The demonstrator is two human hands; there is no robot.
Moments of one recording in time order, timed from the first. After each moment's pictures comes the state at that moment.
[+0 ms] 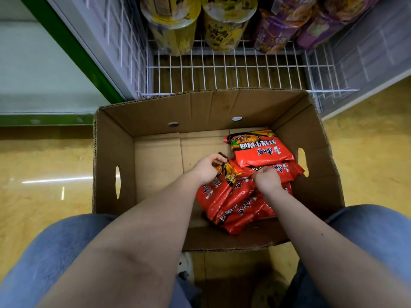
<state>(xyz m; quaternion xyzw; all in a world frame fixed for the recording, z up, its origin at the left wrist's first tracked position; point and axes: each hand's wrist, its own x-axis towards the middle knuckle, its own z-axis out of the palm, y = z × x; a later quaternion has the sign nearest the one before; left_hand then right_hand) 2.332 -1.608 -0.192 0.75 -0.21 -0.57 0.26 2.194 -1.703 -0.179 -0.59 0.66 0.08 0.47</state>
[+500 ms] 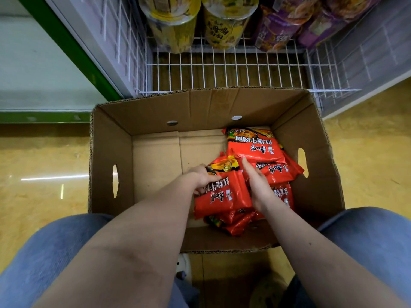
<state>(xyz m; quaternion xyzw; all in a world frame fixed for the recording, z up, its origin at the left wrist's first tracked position) 2.334 -1.598 -0.200 0.77 -0.13 -0.61 0.13 2.195 -1.683 -0.187 -0.35 0.60 0.01 0.72</state>
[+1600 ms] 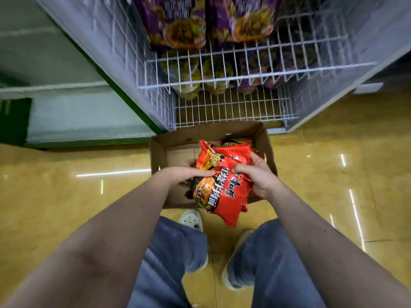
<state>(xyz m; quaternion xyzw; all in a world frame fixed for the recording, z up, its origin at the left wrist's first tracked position) 2.330 -1.561 0.153 0.72 -0.05 -0.66 0.18 2.174 -1.688 0.147 -0.42 0.48 0.05 0.77</state>
